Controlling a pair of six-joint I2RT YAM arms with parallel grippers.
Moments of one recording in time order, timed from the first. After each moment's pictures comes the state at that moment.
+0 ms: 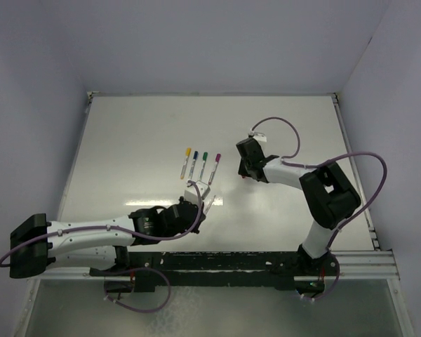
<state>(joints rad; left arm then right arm) -1.24 1.06 0.56 -0.18 -0.41 -0.57 0.56 1.77 0.97 -0.12 0.37 0.63</state>
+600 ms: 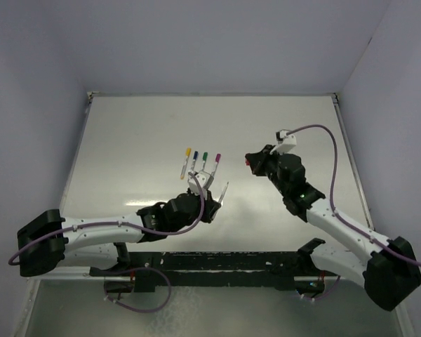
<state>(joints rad) -1.18 1.16 0.55 0.17 -0.35 -0.57 0.56 1.07 0.61 0.19 0.18 0.53</state>
